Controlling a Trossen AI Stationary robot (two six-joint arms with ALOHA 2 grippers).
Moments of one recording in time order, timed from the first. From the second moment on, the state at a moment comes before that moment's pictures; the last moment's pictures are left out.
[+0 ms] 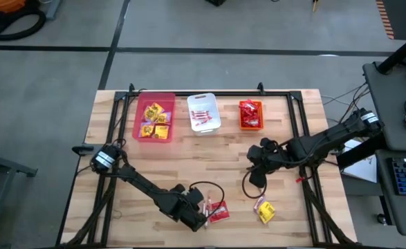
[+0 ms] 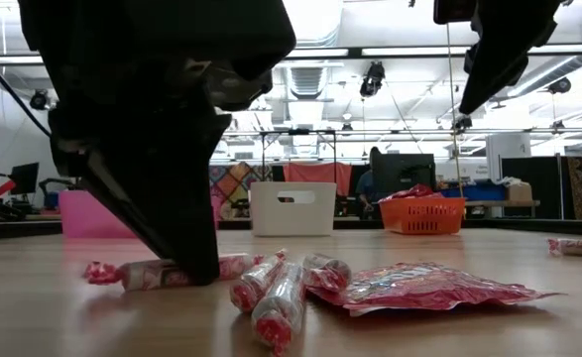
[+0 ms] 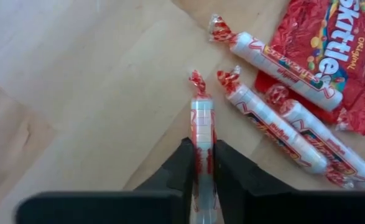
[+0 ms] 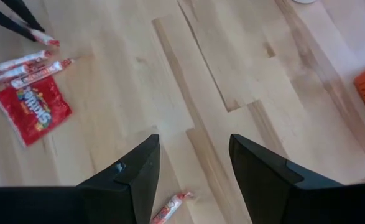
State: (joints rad) left arm -0.58 2.11 1.45 -0.63 -0.31 -1.22; right arm 0.34 1.27 0.99 -0.81 0.25 0.67
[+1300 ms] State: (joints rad) left arm -0.52 1.88 1.44 -0.28 -0.73 -0.35; right arm 0.37 1.33 0.56 0.55 0.11 0.00
